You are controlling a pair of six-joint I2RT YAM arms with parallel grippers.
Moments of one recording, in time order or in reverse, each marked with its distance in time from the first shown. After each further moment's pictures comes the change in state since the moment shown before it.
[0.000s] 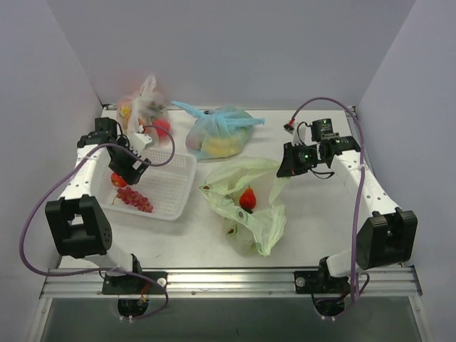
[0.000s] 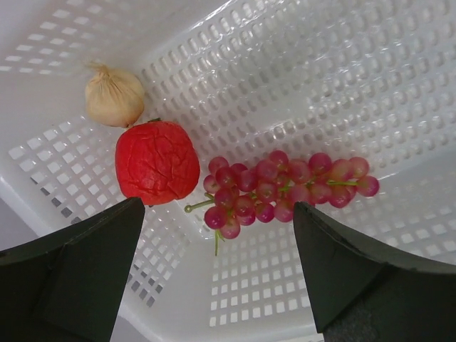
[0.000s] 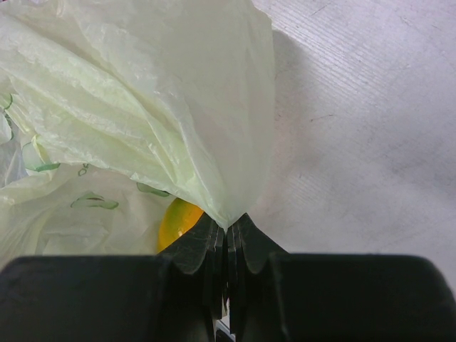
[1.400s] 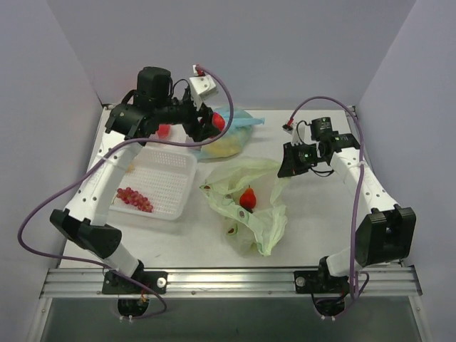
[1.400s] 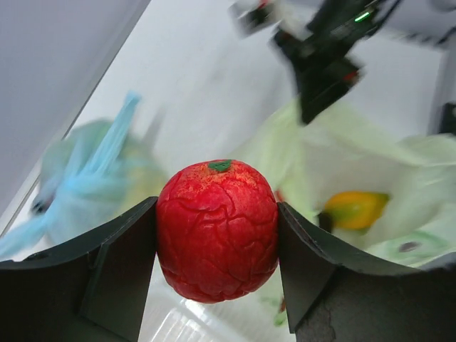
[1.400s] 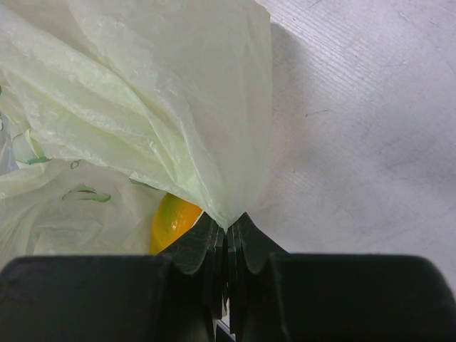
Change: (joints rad) left arm -0.548 0.082 0.651 0.082 0.381 -0.448; right arm -0.007 0.021 0.026 -0.043 0.008 -0.046
